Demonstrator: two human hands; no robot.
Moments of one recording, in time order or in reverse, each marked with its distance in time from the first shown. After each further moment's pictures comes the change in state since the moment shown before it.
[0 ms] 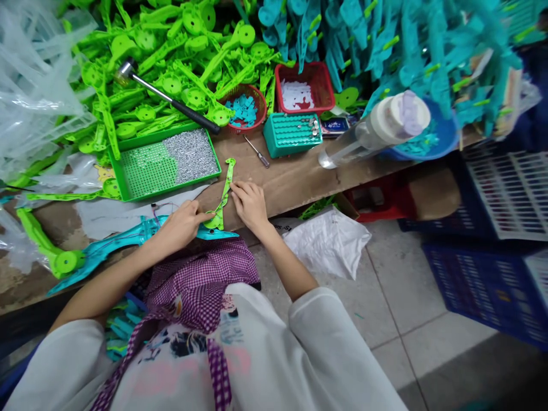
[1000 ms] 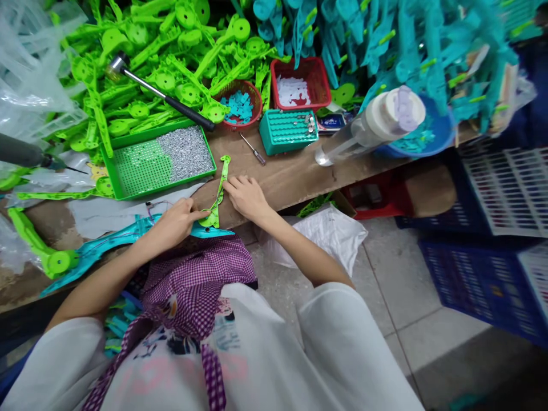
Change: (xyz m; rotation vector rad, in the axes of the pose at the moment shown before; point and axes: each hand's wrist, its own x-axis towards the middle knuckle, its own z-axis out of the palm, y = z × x) left_hand 0.000 -0.003 -0.009 -0.024 -0.065 0.040; right_hand 0.018 0.003 -0.022 -0.439 -0.237 -0.333
